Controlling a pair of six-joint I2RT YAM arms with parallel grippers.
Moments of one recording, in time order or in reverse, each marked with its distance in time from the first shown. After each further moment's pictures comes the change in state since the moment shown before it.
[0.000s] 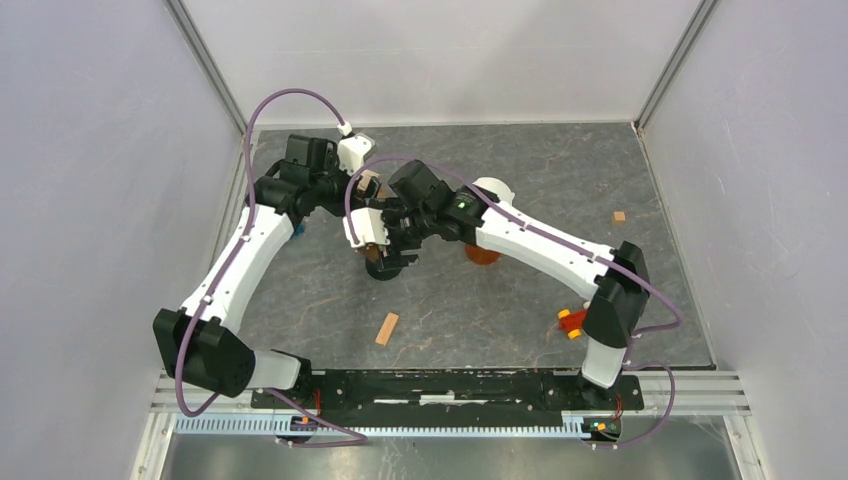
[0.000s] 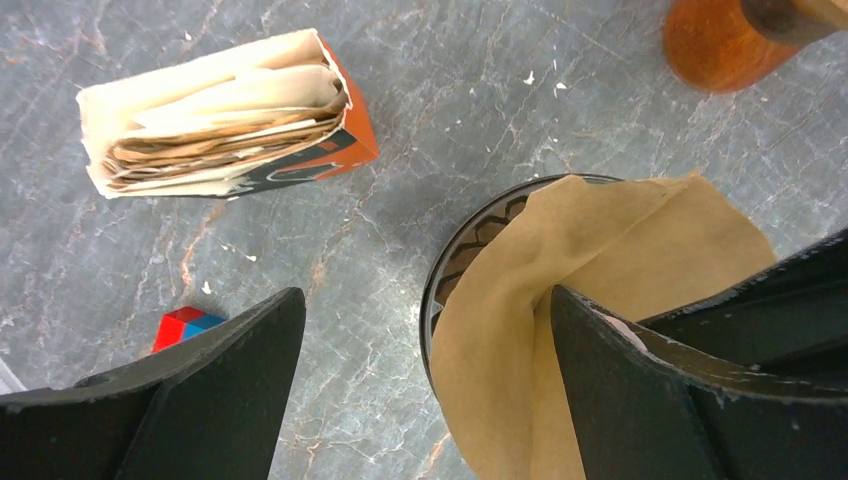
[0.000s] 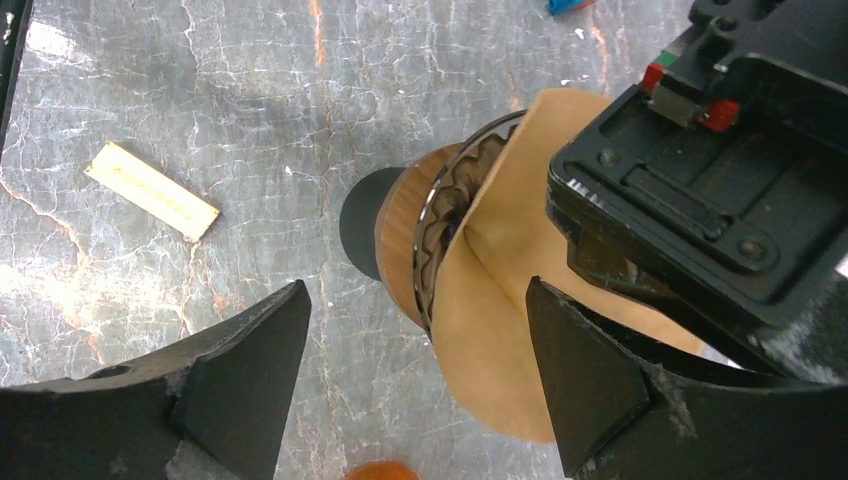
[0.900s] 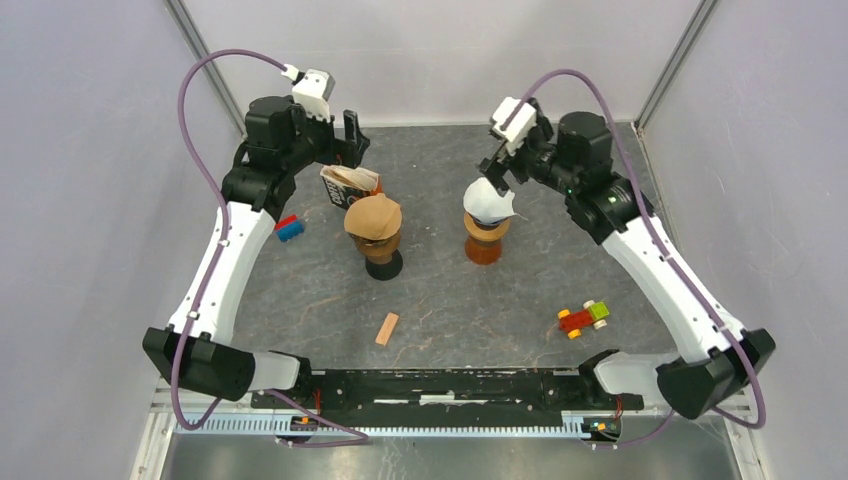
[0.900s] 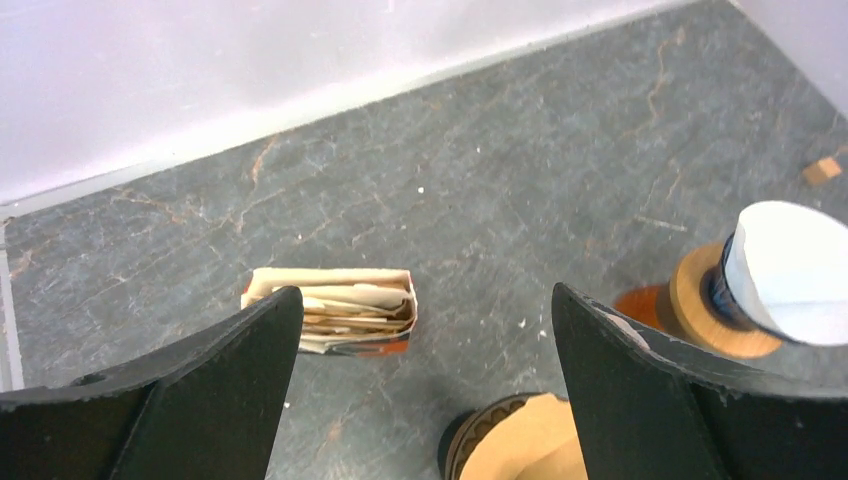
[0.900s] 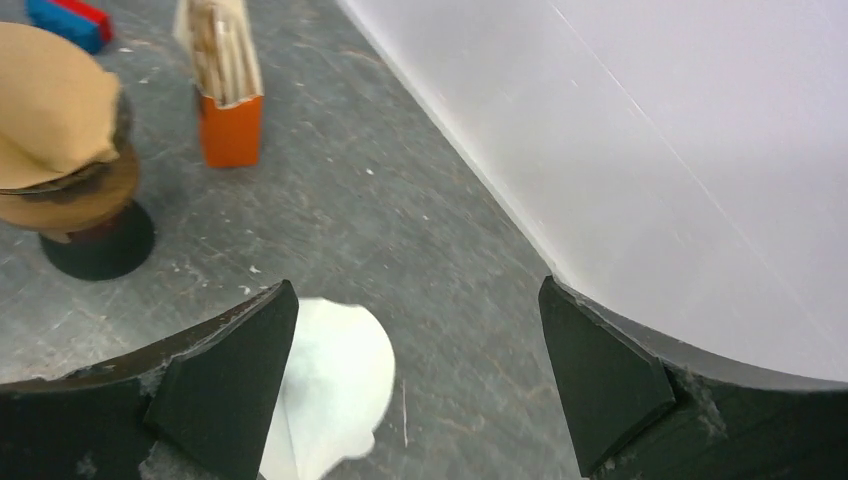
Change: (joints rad) left arm 0.060 -0.023 0.187 0.243 -0.014 -0.275; right arm -0.463 -0.495 -0.241 0.274 0.074 0.344
